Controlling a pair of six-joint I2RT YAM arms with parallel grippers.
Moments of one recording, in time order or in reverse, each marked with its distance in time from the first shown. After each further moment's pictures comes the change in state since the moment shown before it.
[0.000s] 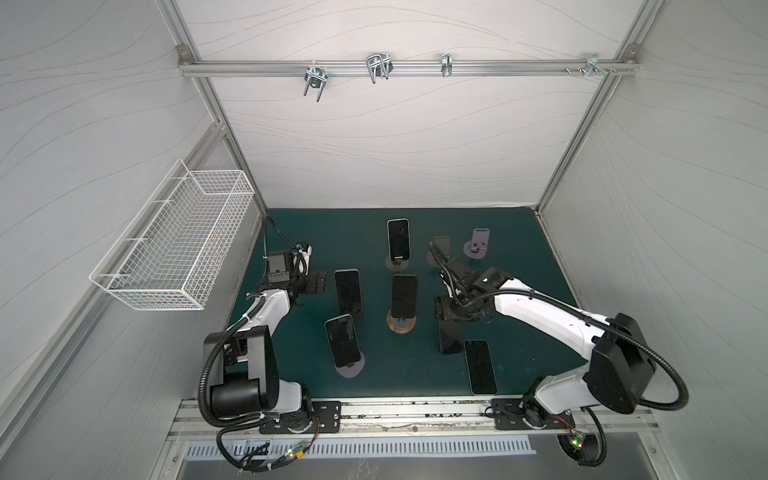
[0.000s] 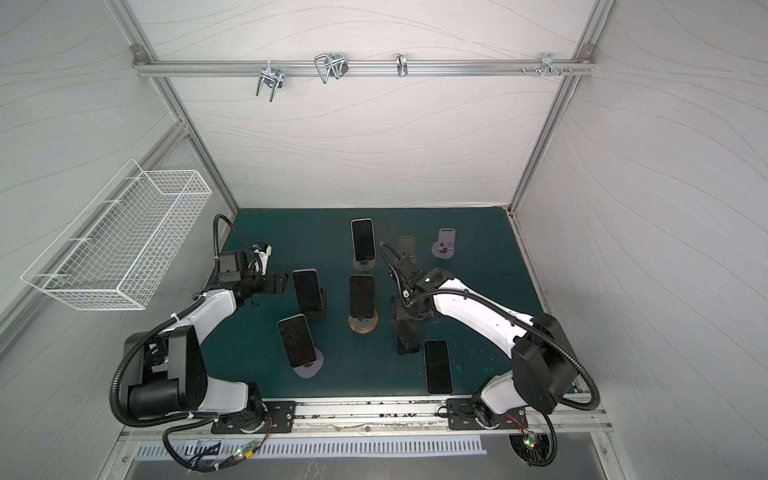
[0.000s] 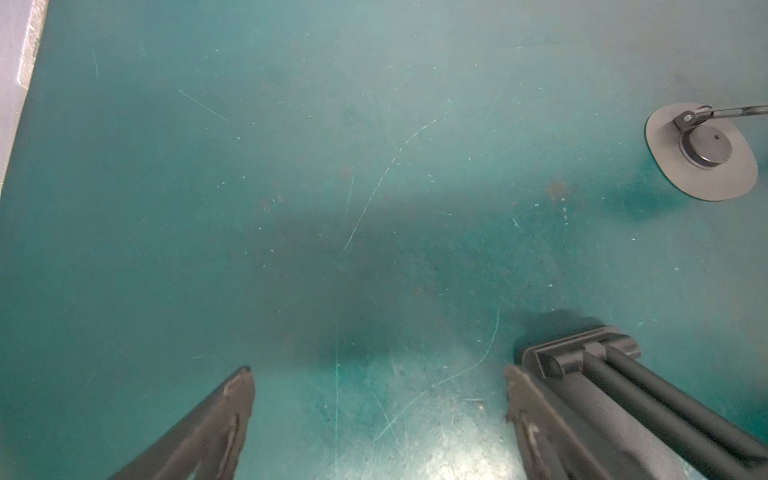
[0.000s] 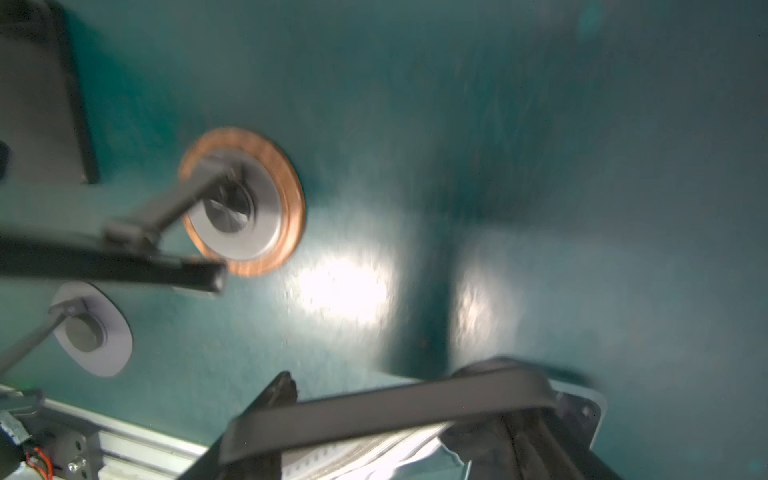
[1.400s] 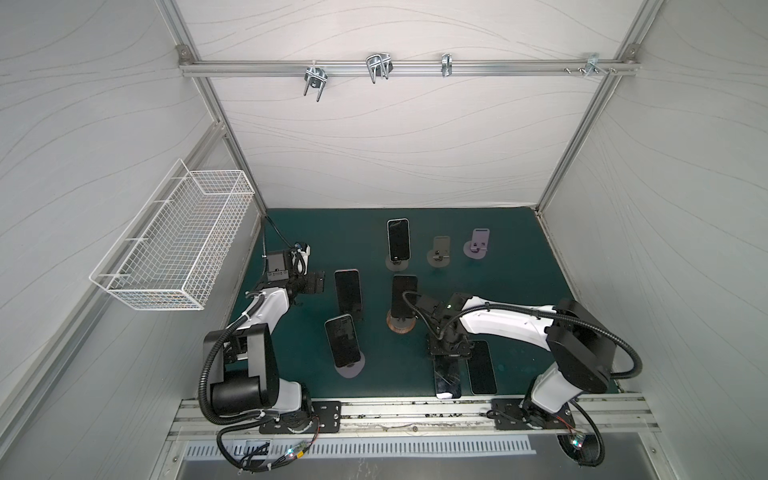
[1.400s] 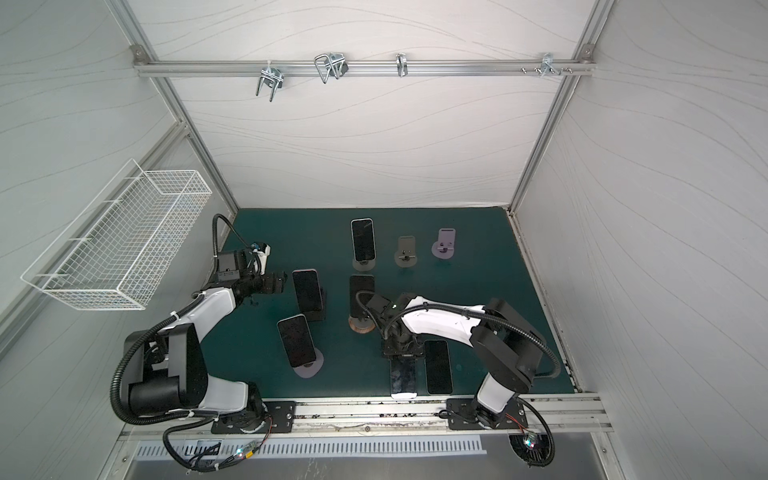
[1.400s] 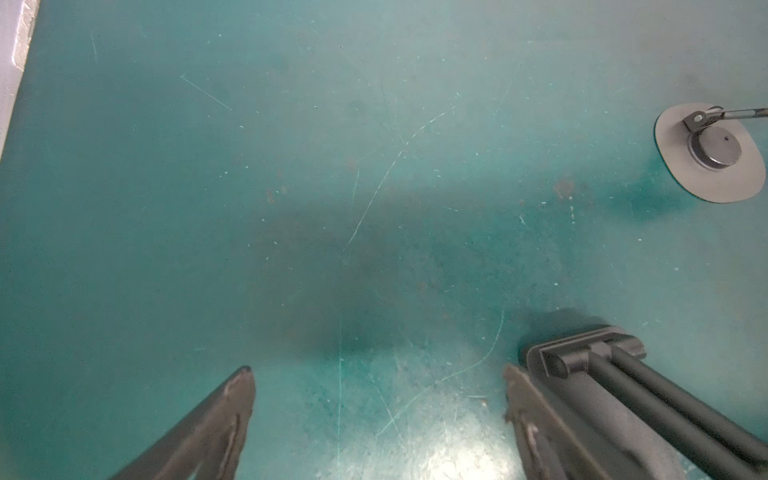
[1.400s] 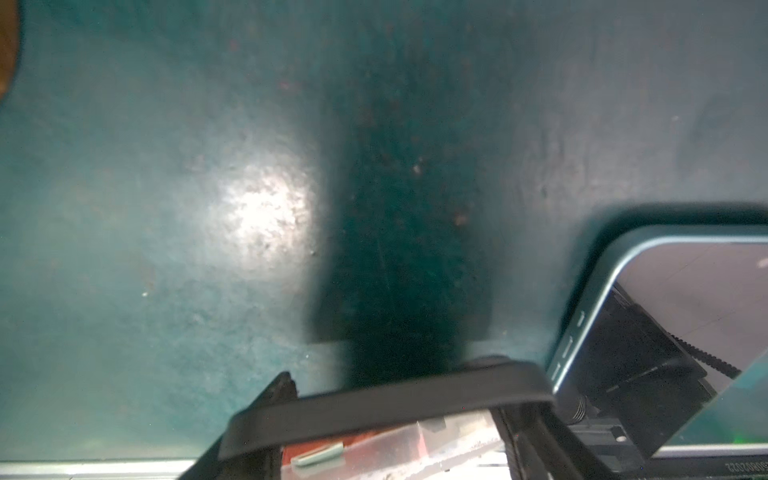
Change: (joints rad) left arm 0.008 0.012 0.017 -0.026 0.000 -0.011; right arm 0.216 0.206 -0.064 -0.053 -0.036 0.296
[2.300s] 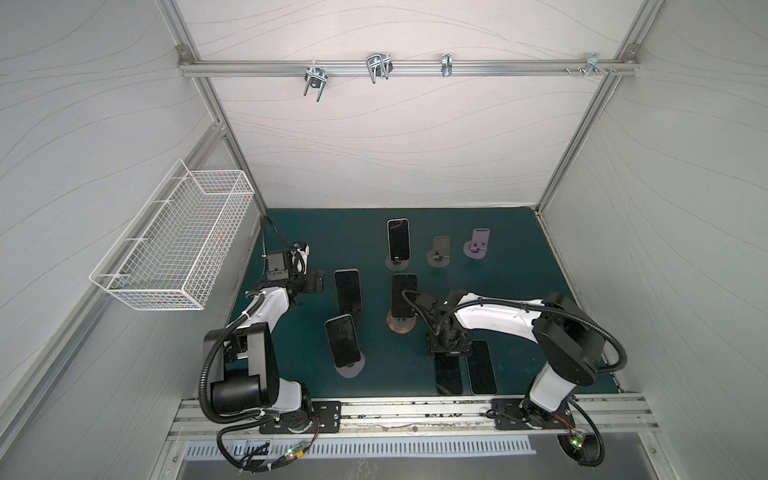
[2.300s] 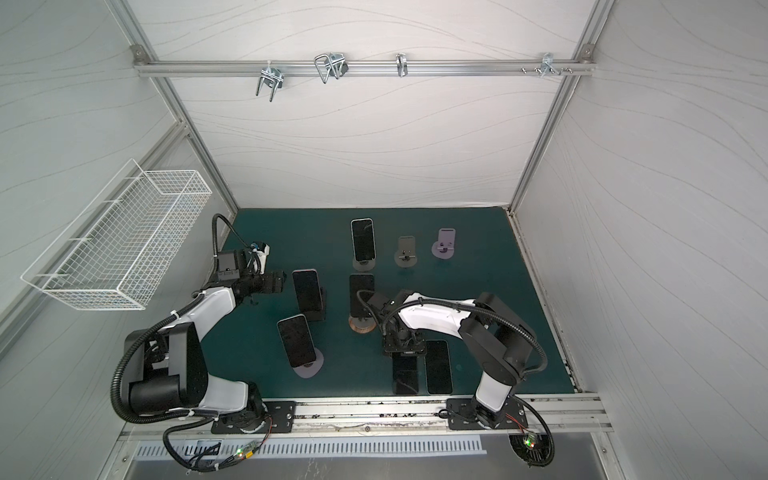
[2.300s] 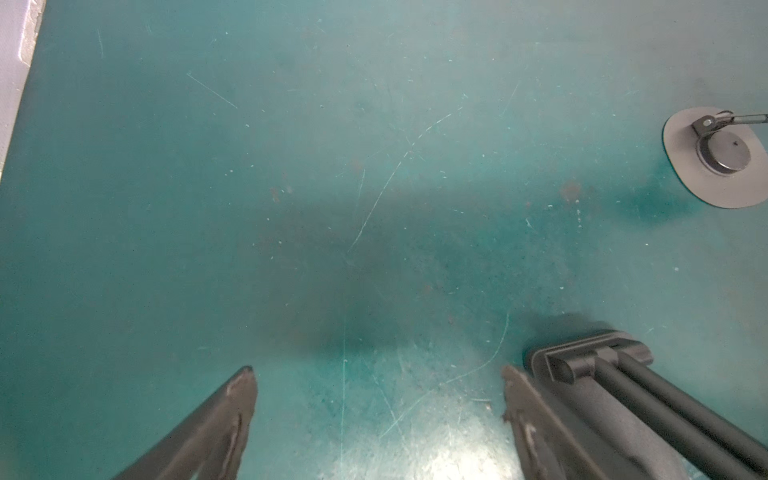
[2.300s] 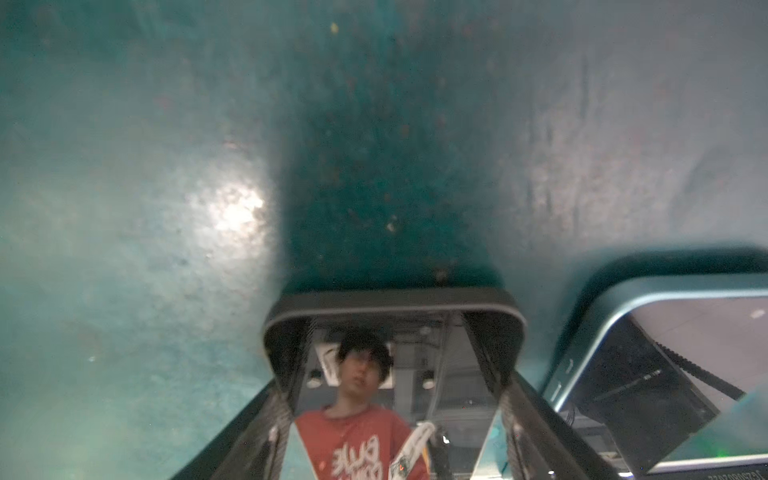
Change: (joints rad) left arm 0.002 0.006 0.005 0.000 -0.011 -0.010; right arm -0.047 0.058 0.011 0.005 0.012 -0.039
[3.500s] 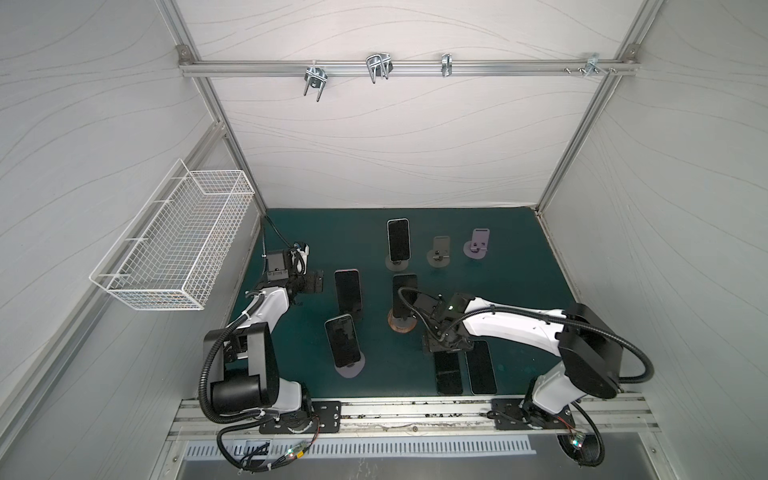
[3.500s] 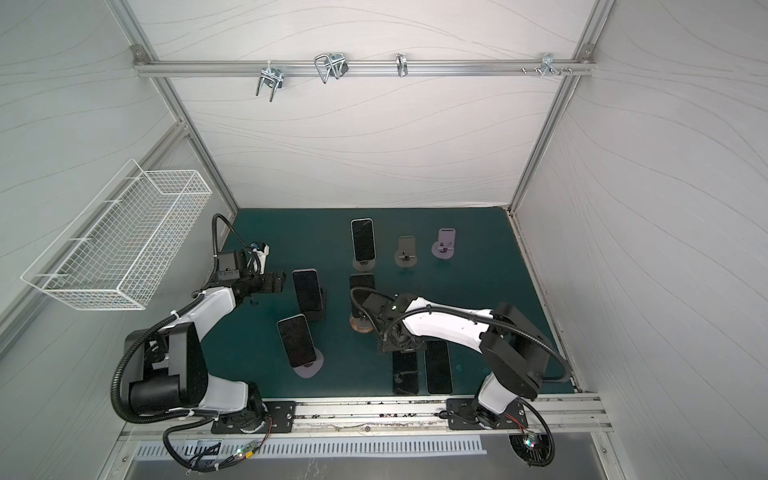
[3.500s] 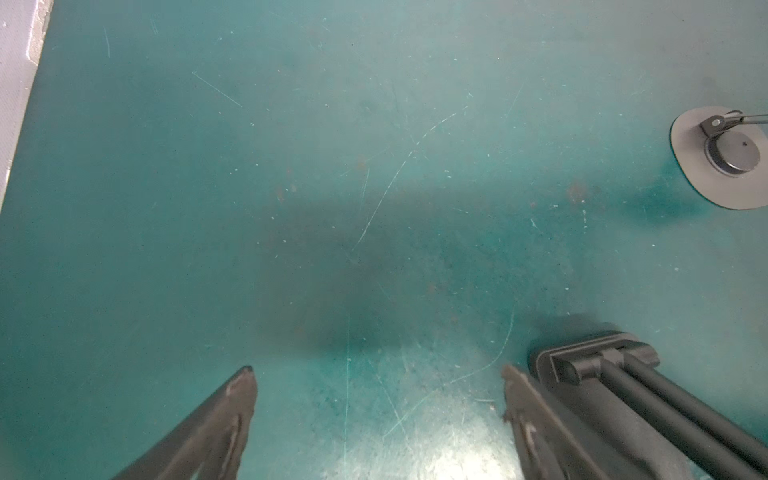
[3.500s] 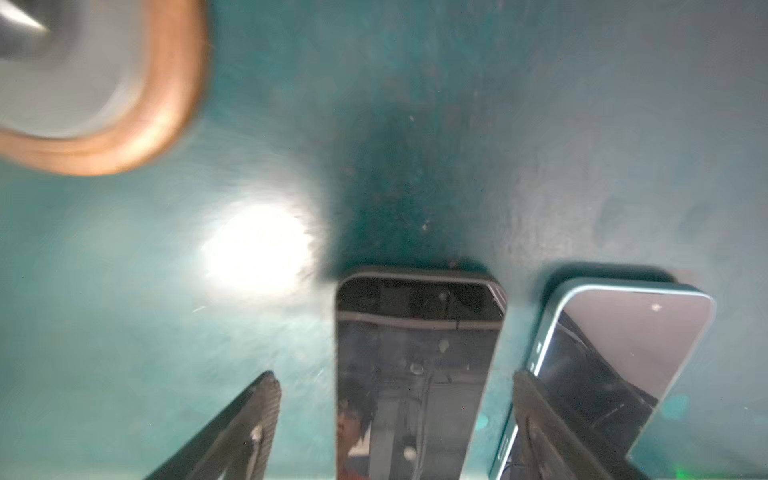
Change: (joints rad) left arm 0.000 0.000 0.000 0.000 -0.006 0.000; right arm 0.094 -0.146 0.013 0.011 0.158 -0.008
